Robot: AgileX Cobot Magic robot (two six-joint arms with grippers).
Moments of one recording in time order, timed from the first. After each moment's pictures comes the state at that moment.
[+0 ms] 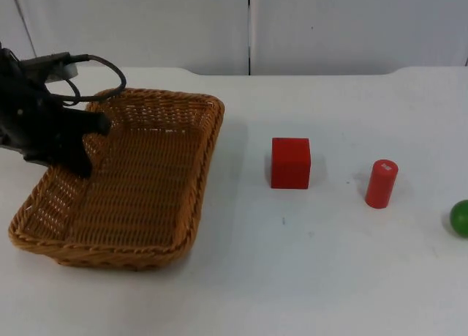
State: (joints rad) right arm 0.08 0.00 -0.52 0.00 1.08 -0.07; left arm 0.02 2.16 -1.32 -0.48 0.65 0.48
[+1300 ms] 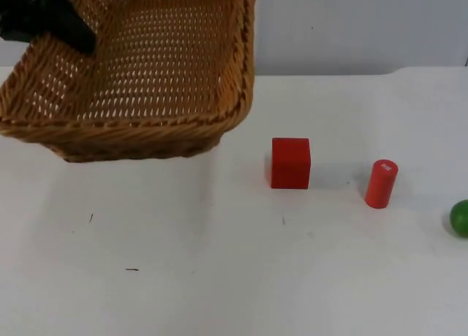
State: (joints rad) right arm 0.08 0.00 -0.52 0.00 1.08 -0.07; left arm 0.02 1.70 -1.32 -0.70 1.00 0.34
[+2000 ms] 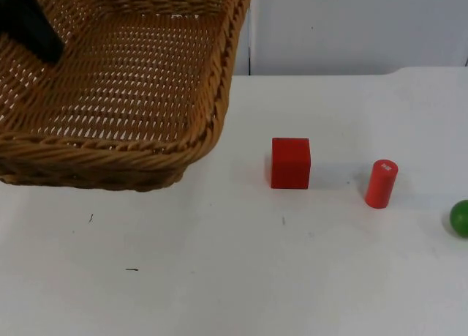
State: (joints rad) right arm 0.08 0.00 -0.52 0.00 1.08 -0.07; left arm 0.02 1.64 -1.32 -0.54 1.15 0.24
